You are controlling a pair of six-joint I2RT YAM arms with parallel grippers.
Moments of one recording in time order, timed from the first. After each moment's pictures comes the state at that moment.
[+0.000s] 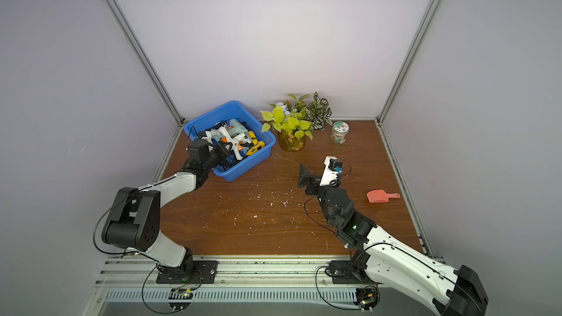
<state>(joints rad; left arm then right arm) -0.14 1.58 0.79 0.42 0.20 -0.79 0.88 0.79 0.51 0.22 0.62 0.43</state>
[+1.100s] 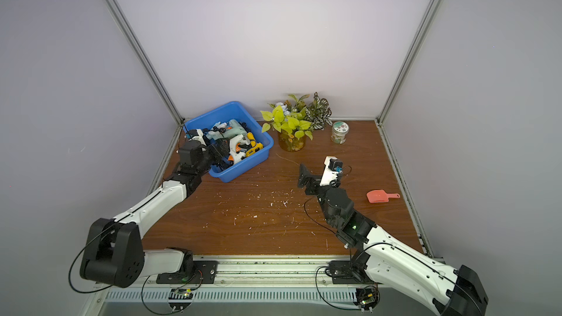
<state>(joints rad) -0.17 1.28 0.79 0.18 -0.02 -0.61 0.88 0.79 0.51 0.22 0.63 0.44</state>
